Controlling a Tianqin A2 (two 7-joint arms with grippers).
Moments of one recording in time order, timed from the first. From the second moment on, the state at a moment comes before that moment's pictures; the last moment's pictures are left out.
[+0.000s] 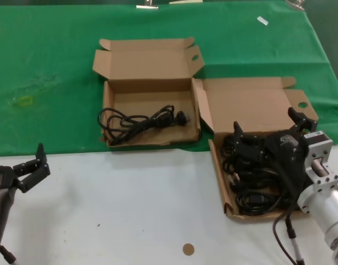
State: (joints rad) left arm 0.00 -0.30 1.60 -1.60 -1.80 0.00 0.00; right arm 0.04 0.29 -1.62 1.56 1.78 -0.03 -0.01
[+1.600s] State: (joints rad) left arm 0.00 -0.30 1.60 -1.60 -1.80 0.00 0.00; right arm 0.04 0.29 -1.62 1.56 1.78 -0.03 -0.01
